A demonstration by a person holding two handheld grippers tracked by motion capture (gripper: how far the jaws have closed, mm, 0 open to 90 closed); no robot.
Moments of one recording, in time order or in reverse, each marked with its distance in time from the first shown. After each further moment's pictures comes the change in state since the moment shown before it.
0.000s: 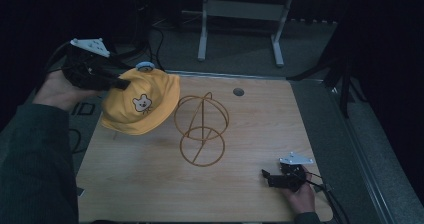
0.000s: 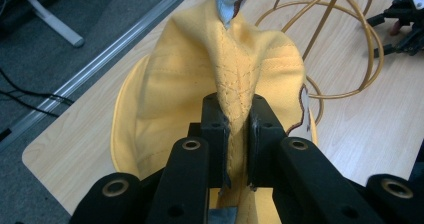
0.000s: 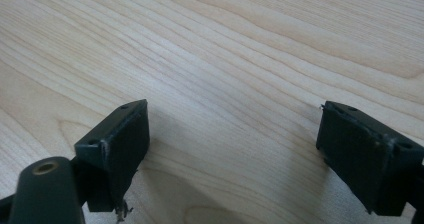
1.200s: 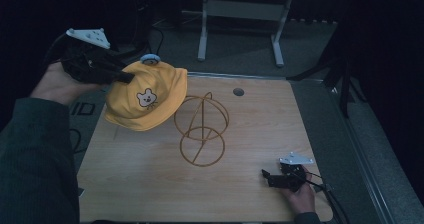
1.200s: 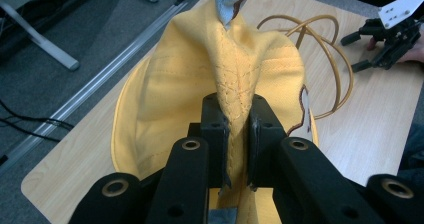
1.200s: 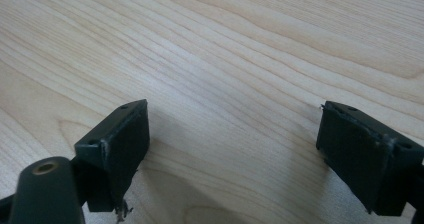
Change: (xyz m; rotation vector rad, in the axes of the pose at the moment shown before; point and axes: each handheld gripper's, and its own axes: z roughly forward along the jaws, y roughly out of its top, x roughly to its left) left arm -0.010 0.022 -0.015 -0.061 -0.026 0.046; right arm 0.000 0.000 0.000 0.002 0.001 0.001
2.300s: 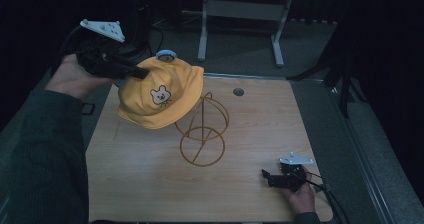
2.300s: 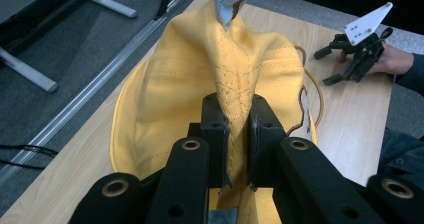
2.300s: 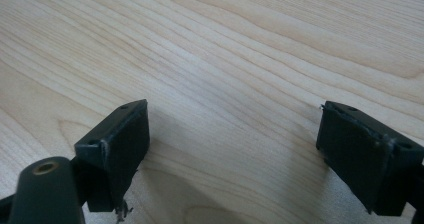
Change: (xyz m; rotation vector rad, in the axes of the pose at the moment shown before) left arm -0.012 0.030 0.011 -0.027 -0.082 0.056; right arm 0.000 0.000 0.000 -0.001 -0.001 -0.003
